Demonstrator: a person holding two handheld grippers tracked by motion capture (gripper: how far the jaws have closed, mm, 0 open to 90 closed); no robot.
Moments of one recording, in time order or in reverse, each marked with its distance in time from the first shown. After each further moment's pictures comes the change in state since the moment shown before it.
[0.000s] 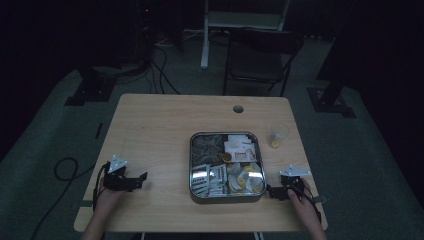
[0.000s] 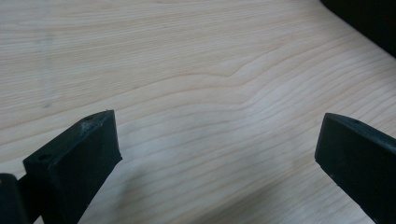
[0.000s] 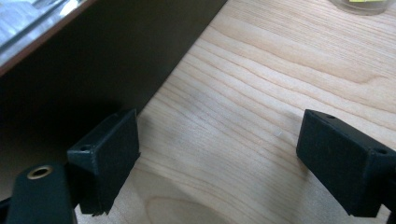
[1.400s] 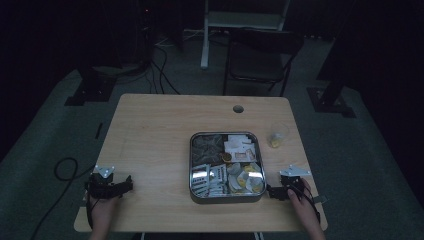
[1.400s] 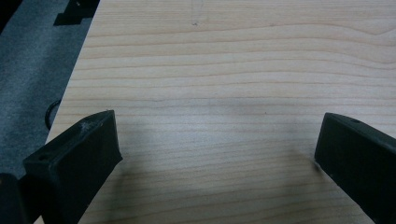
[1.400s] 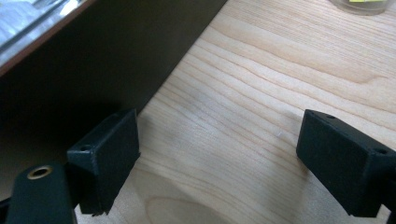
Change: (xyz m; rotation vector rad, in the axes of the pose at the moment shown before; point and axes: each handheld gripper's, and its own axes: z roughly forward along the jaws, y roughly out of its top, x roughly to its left) left arm 0.002 -0.022 -0.018 0.090 0.383 -0.198; right arm 0.000 0.000 0.000 -0.001 0.000 -0.001
